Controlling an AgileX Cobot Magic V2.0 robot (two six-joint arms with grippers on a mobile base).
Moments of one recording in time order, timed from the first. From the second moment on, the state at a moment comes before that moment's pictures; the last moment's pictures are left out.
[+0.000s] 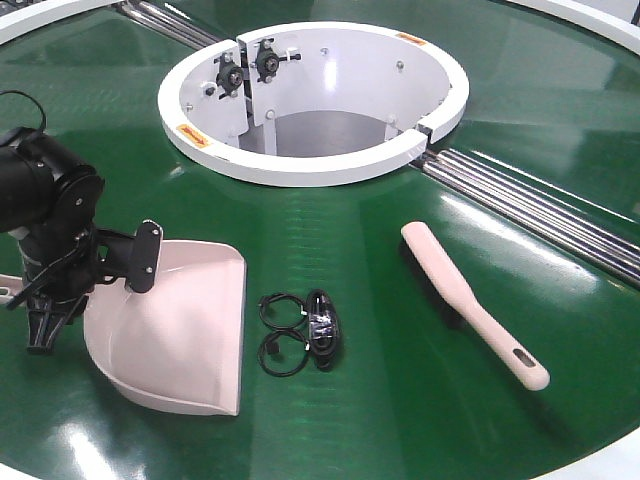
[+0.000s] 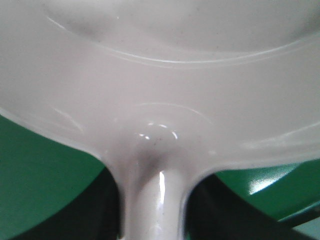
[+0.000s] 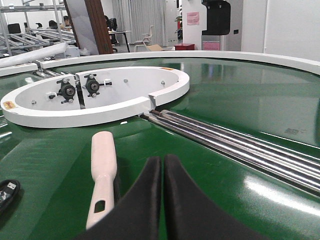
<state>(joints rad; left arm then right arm) -0.29 1.77 -1.24 0.41 1.09 1.03 0.04 -0.01 0.03 -0.07 0.09 0.11</state>
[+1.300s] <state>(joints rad) -0.29 1.77 -1.24 0.41 1.09 1.03 0.04 0.26 -0.27 -0.04 0.31 0.13</state>
